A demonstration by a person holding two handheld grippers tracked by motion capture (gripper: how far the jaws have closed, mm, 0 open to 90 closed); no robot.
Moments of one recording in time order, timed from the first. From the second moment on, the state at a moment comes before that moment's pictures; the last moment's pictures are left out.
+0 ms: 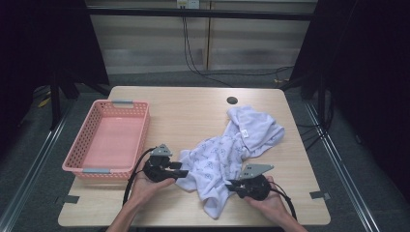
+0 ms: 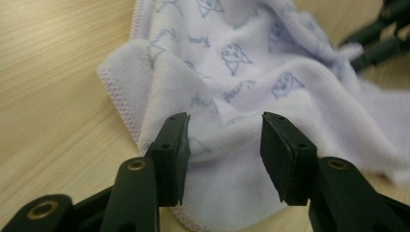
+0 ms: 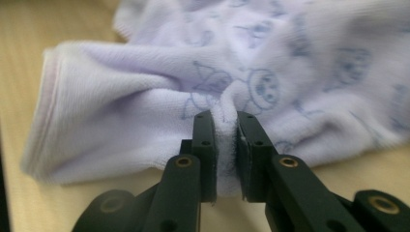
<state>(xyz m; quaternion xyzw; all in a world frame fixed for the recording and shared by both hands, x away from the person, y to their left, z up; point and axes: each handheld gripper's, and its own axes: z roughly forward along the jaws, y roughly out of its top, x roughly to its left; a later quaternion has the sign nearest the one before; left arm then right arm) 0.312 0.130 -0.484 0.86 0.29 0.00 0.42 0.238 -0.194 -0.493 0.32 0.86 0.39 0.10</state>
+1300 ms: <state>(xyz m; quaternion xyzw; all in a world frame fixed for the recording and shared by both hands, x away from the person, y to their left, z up) 0.290 0.089 -0.461 0.84 0.21 -0.04 0.51 0.204 -0.284 -0.468 0.40 0.79 0.44 0.13</state>
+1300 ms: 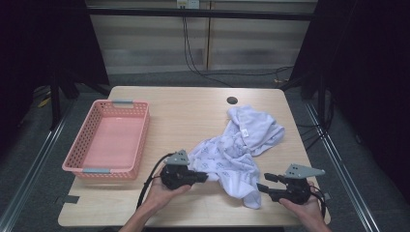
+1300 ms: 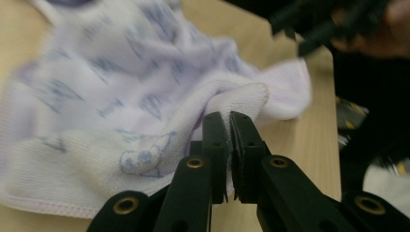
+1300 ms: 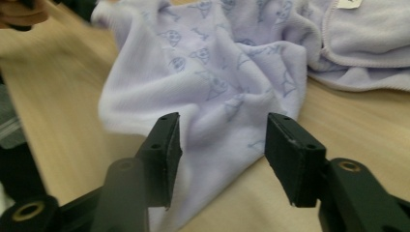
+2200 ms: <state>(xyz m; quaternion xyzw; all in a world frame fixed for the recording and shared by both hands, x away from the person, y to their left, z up) 0.316 0.152 -0.420 0.74 0.30 0.01 0.60 0.215 -0.263 -0.496 0.40 0.84 0.35 0.12</state>
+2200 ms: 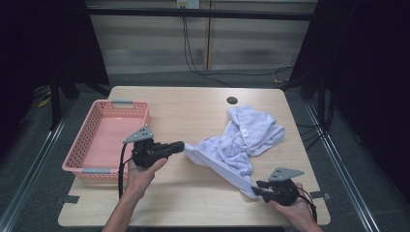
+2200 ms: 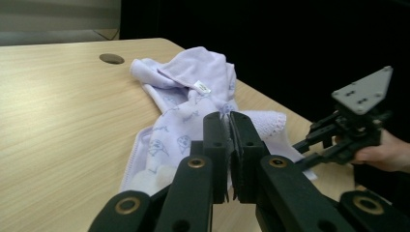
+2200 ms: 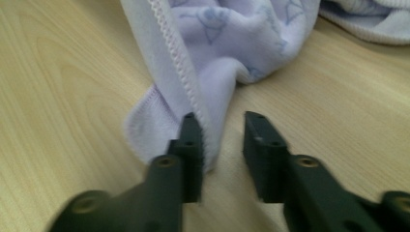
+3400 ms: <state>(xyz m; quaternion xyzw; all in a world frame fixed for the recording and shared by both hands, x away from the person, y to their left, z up) 0.387 0.127 -0.250 0.69 0.25 0.11 0.67 0.363 -0.327 -0.227 0.43 0.65 0.54 0.32</state>
